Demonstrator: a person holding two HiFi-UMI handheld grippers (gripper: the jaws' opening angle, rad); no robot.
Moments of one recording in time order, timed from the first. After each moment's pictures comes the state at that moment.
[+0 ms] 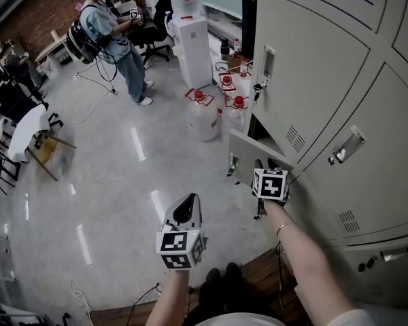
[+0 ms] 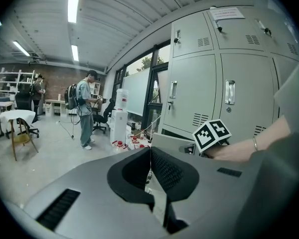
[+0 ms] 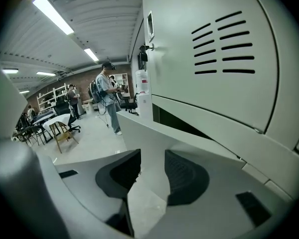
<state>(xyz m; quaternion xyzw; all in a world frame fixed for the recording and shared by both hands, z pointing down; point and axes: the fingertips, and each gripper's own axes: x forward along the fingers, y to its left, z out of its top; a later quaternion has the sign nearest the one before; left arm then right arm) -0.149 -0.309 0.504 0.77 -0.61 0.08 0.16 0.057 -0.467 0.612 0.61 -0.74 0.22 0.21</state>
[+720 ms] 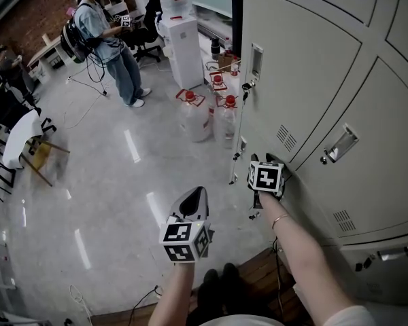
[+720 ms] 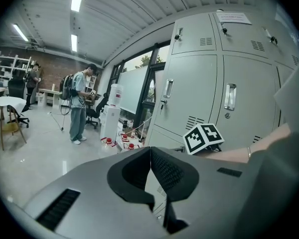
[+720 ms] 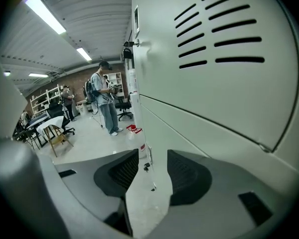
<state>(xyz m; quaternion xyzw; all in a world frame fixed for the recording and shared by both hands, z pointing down) -0.104 -0.342 0.507 0.79 -0.57 0.06 0.20 0.081 -0.492 0.617 0.63 -0.71 0.23 0.21</state>
